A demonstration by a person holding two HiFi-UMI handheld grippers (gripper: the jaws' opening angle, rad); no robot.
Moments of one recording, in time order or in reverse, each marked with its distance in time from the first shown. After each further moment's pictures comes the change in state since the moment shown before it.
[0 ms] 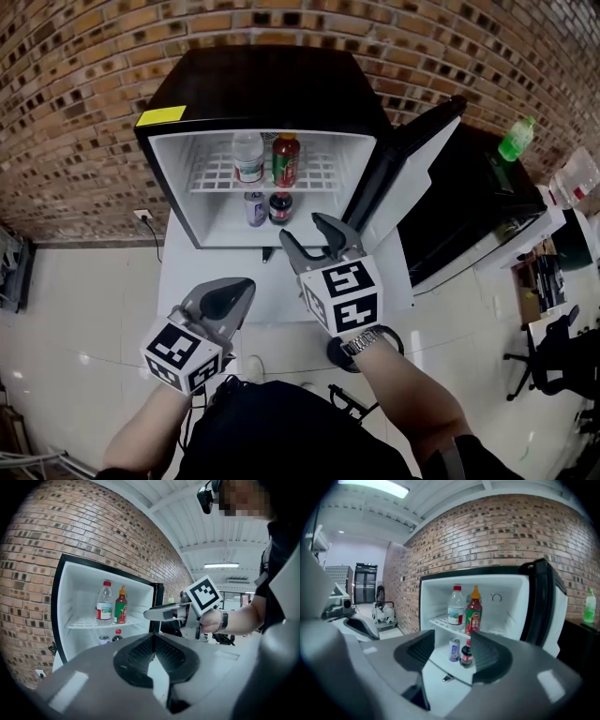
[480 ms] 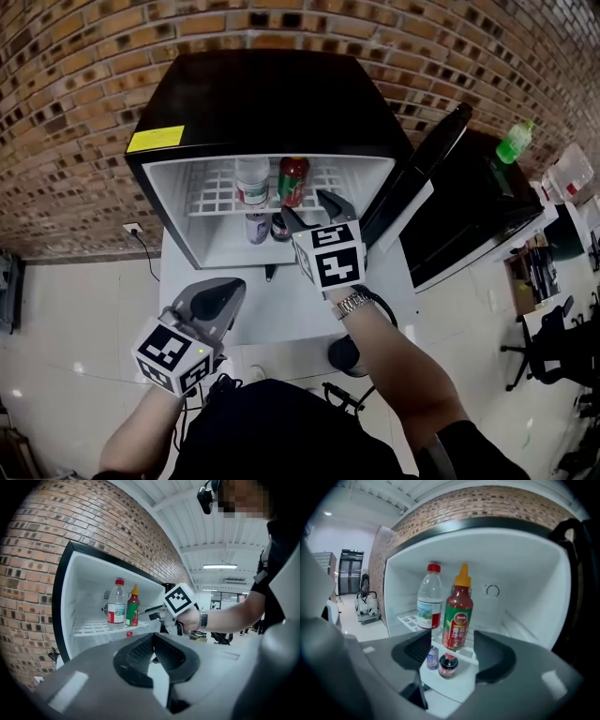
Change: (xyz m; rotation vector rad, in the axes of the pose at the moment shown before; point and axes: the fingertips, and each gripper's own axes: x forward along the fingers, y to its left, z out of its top) left arm 0.011 0.074 0.006 0.004 0.008 -0.044; right arm 0.107 -0.061 0.002 -0.023 0.113 -0.166
